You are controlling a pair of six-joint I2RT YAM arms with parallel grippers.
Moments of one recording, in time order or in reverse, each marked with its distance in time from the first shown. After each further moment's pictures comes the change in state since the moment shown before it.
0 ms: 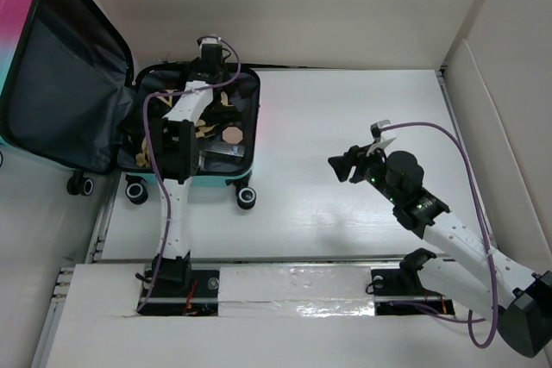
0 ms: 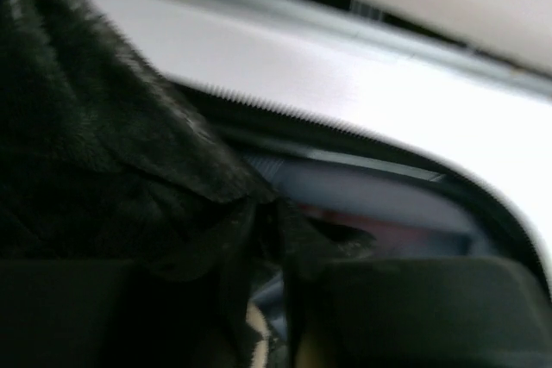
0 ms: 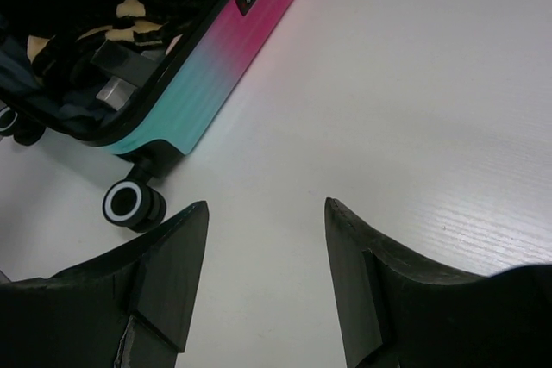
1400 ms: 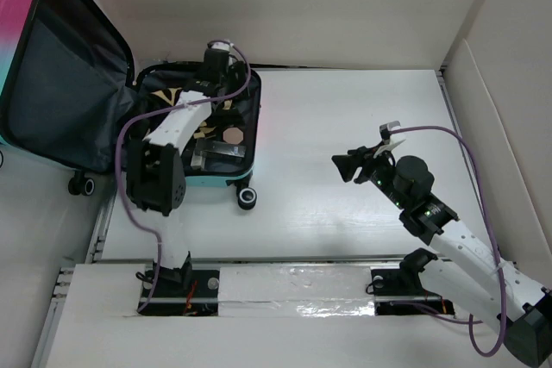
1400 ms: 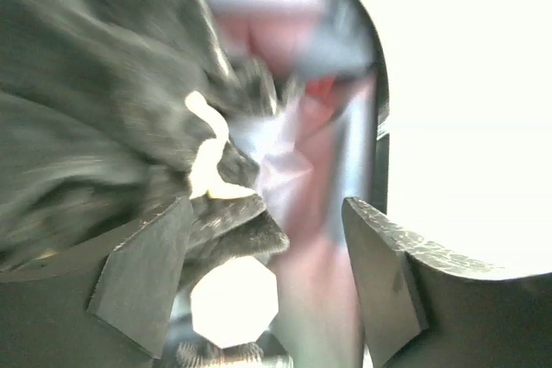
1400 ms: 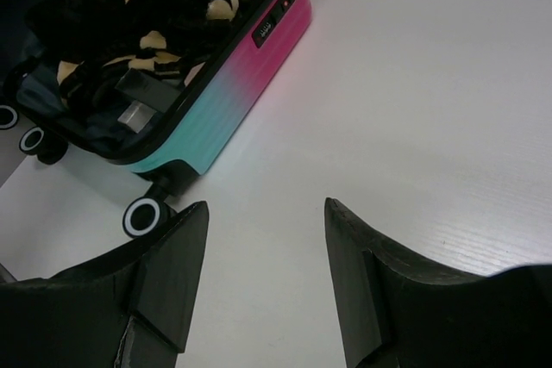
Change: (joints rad) left arm -0.105 -0.422 -0.412 -0.113 0.063 0.075; right arm 0.011 -0.092 0.000 -0.016 0.014 0.004
